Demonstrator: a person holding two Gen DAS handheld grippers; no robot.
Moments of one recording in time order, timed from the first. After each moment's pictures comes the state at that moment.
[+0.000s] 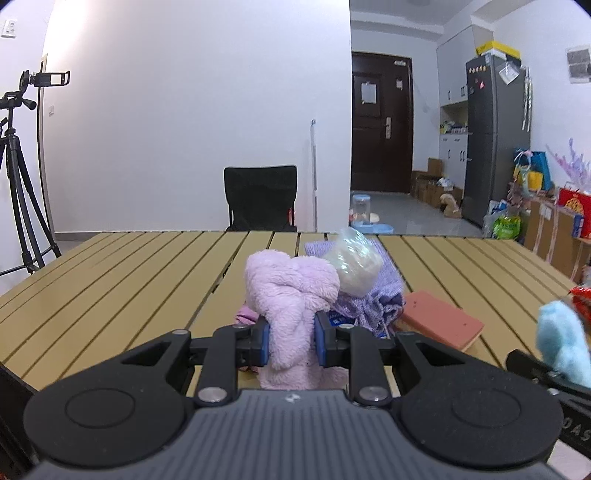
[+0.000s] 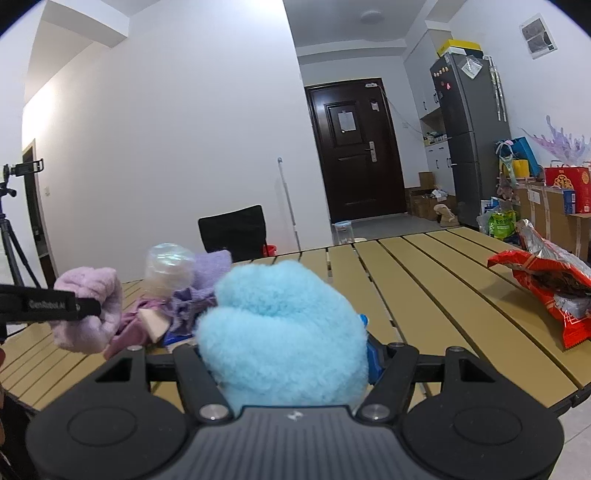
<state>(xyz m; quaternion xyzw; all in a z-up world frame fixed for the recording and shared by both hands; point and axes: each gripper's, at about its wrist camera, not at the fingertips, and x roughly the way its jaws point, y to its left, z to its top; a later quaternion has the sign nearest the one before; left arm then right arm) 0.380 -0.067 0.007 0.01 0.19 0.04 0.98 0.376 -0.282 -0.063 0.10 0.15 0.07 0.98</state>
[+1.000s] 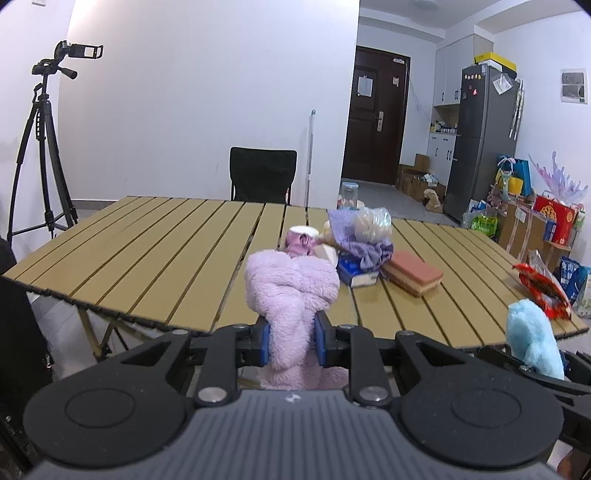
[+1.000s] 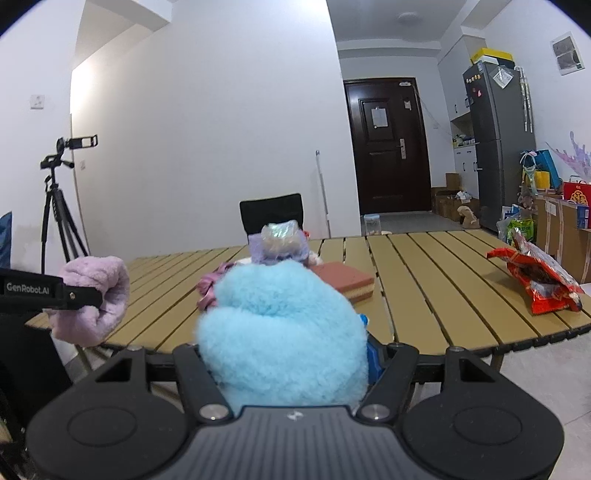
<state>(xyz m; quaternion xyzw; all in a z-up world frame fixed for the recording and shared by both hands) 0.239 -0.002 0.029 -0.03 0.23 0.02 0.97 0.235 -0.234 -0.033 0.06 0.17 0.11 0.98</state>
